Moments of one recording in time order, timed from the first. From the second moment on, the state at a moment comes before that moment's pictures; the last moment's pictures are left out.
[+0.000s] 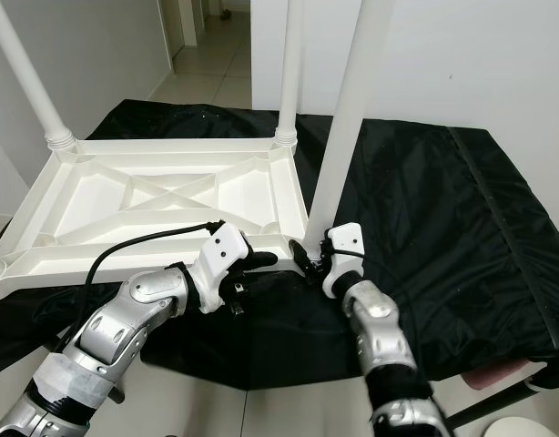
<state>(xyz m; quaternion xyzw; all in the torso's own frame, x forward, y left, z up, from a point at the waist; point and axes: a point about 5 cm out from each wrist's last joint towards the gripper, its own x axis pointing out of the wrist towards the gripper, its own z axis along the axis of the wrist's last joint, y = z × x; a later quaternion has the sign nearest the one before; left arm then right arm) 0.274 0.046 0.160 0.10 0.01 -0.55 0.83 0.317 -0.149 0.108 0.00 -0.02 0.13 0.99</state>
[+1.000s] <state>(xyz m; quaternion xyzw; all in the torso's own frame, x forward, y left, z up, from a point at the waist) 0.274 0.047 0.159 0.10 0.01 -0.55 0.83 0.306 -0.127 0.123 0.05 -0.05 -0.07 1.00</state>
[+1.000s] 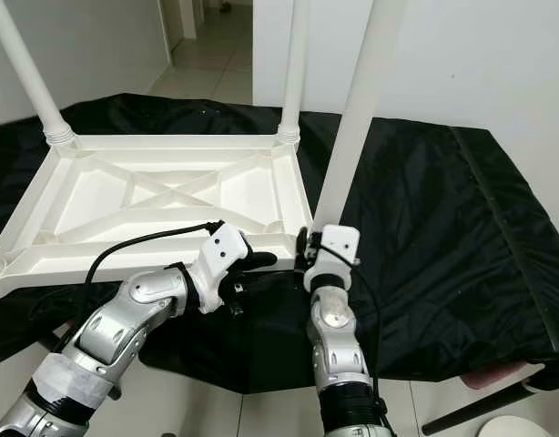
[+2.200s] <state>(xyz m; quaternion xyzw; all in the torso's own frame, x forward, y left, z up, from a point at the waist) 0.276 0.046 0.164 0.11 0.00 -0.55 0.83 0.344 -0.172 0.134 -0.08 0.02 0.34 0.94</state>
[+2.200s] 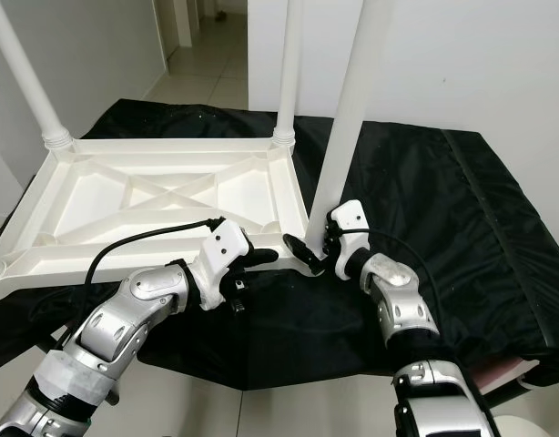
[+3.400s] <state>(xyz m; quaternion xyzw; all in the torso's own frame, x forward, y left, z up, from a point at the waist) 0.276 0.046 0.163 0.11 0.01 -0.55 0.83 0.333 -0.160 0.123 -0.01 -0.03 0.18 0.98</state>
